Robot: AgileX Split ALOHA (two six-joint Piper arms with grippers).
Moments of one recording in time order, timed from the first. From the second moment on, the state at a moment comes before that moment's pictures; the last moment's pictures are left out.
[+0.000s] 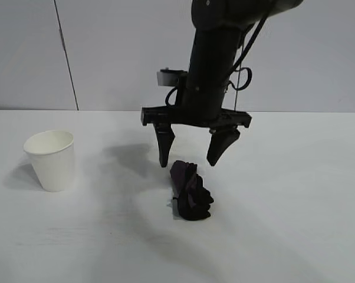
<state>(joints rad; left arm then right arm) 0.07 -0.02 -0.48 -0.01 1.13 0.01 0.49 2.18 -1.78 0.11 1.07 0.15</state>
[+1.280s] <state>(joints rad) 0.07 -0.02 -0.48 -0.01 1.13 0.01 0.42 0.83 -1.78 -0.09 1.27 0.12</state>
